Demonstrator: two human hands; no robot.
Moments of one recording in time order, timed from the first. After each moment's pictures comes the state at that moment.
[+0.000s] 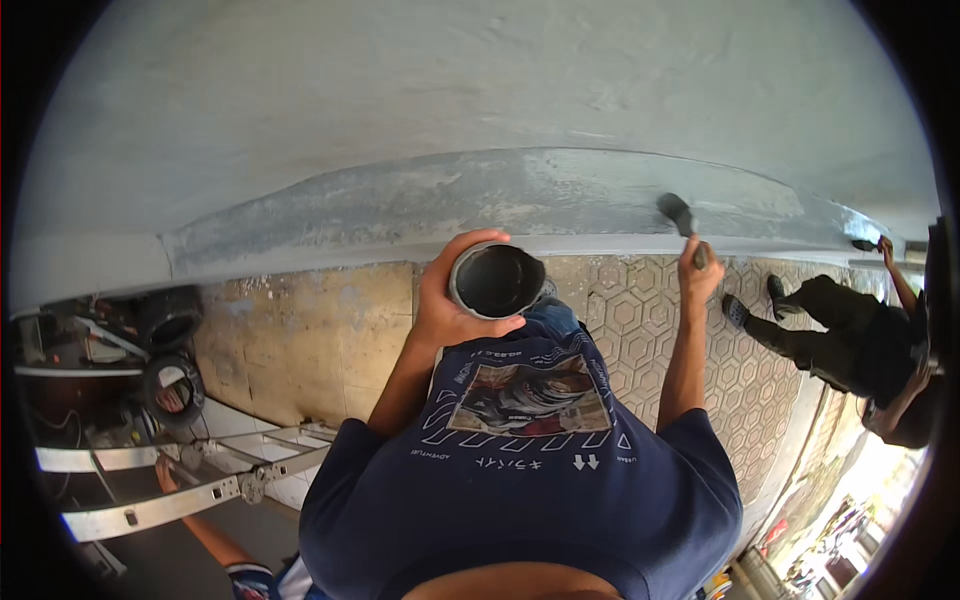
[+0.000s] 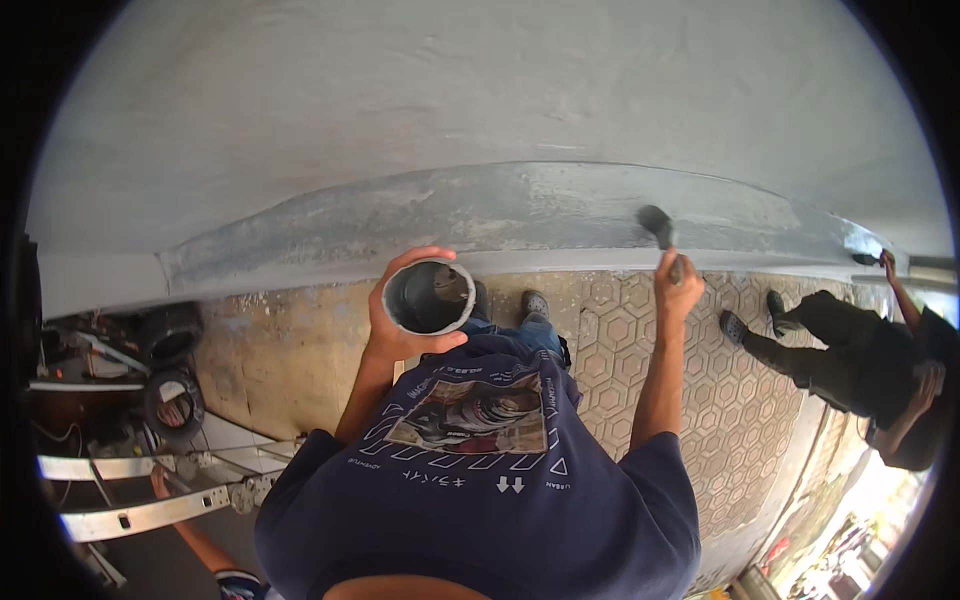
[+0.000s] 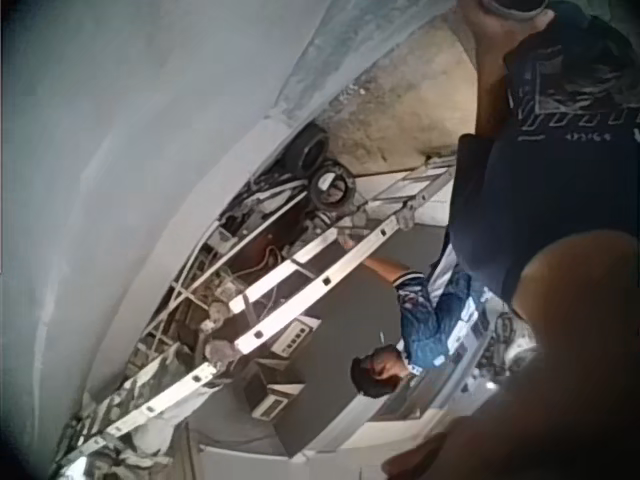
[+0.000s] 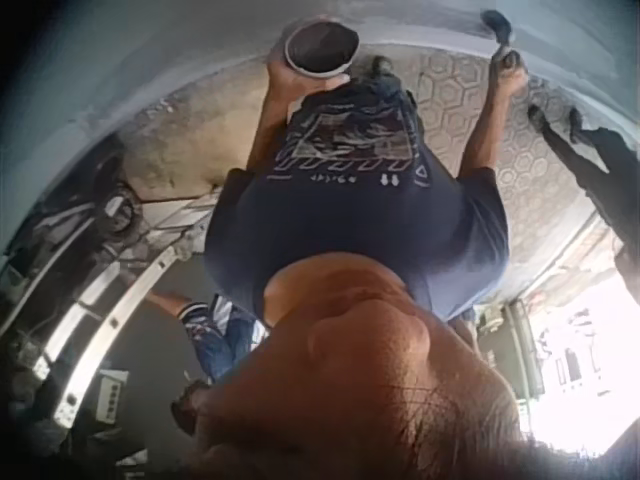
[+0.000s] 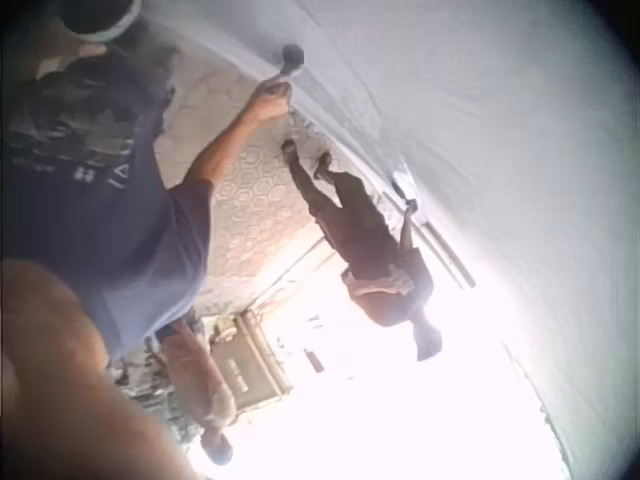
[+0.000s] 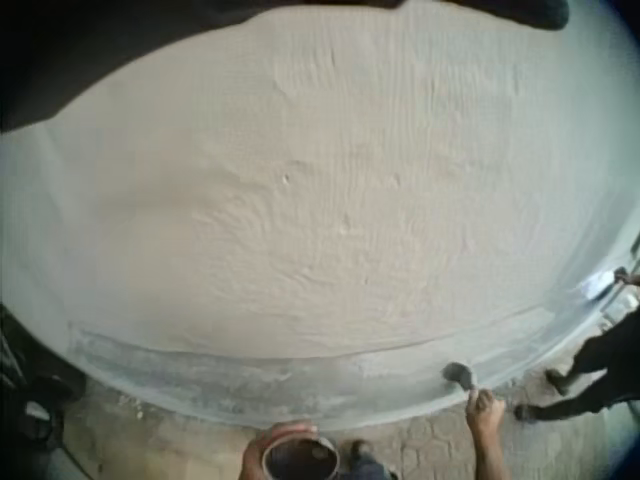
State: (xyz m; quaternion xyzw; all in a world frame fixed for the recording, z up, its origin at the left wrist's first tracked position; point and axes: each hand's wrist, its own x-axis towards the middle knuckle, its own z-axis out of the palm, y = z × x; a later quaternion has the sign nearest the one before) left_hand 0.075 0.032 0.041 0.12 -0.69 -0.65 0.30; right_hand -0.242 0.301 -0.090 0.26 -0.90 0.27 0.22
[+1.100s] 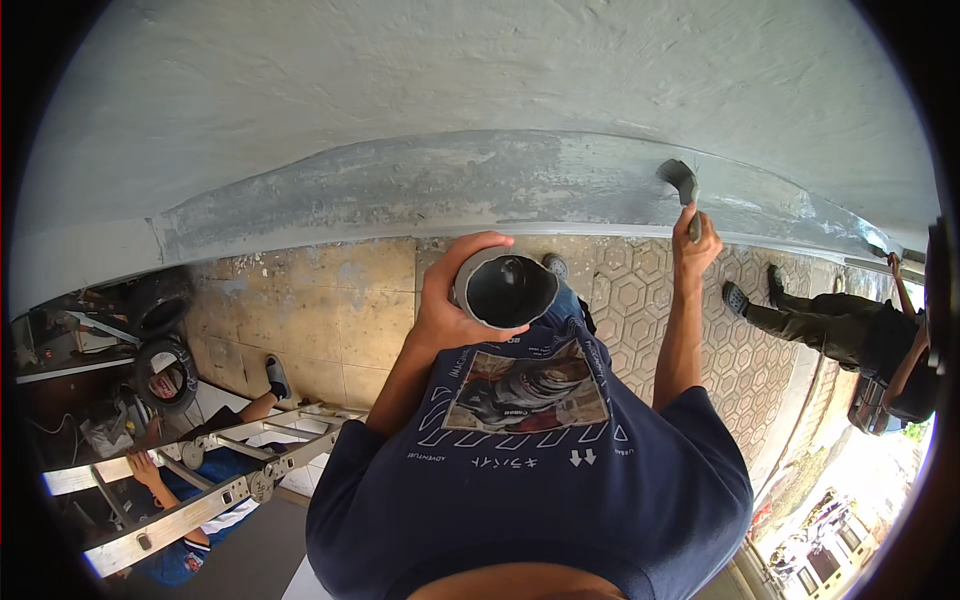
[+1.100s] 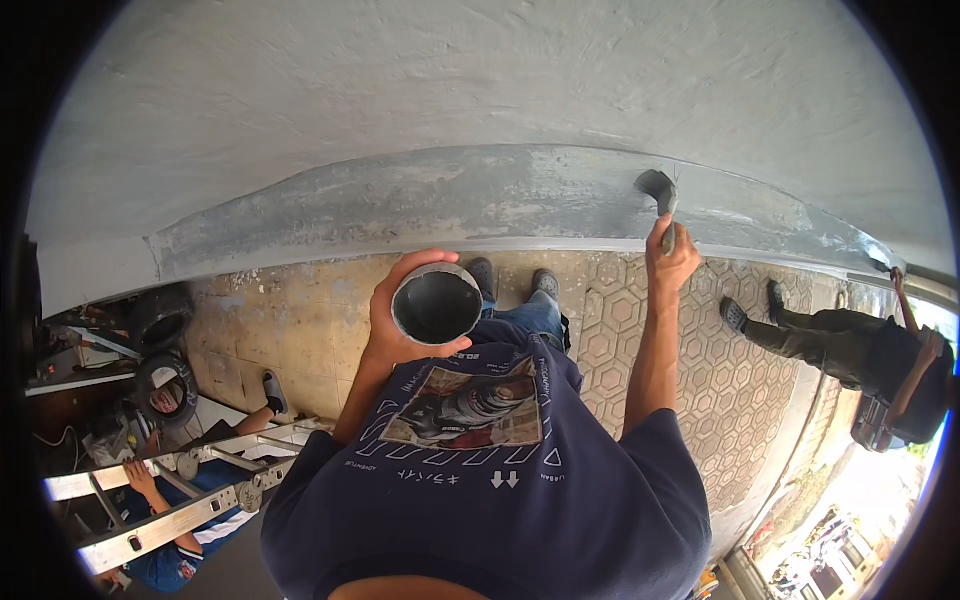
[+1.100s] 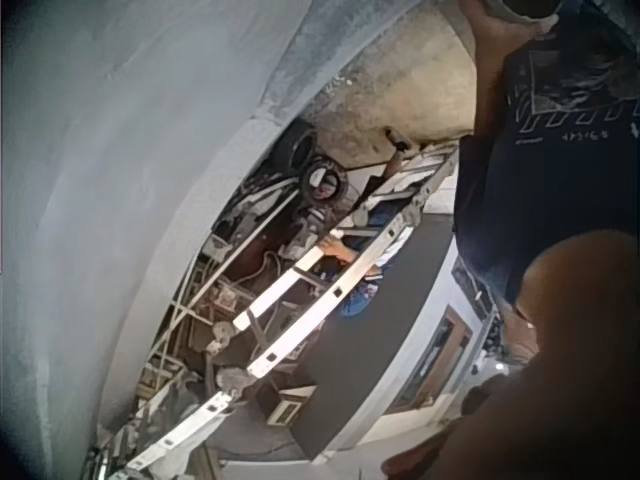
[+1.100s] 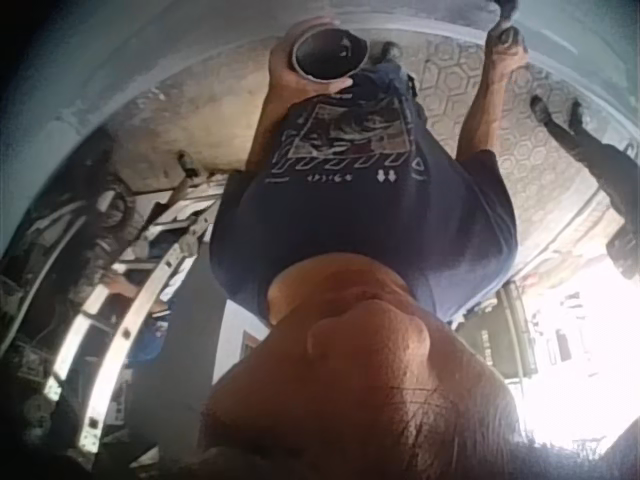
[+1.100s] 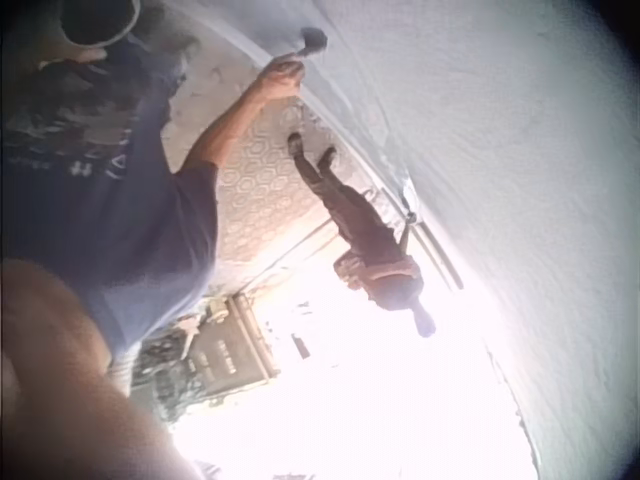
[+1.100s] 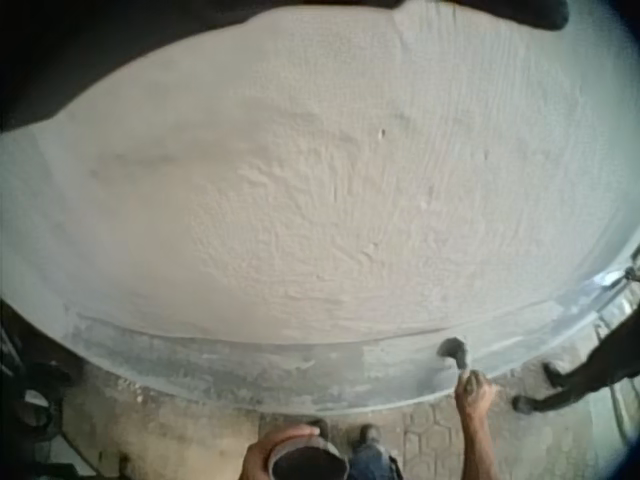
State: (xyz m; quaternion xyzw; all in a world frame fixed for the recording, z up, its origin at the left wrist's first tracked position) left_hand 0.130 -0.014 0.021 0.13 -0.73 -0.61 0.28; right_hand -0.201 0.198 -0.084 0.30 -0.87 0.25 0.29
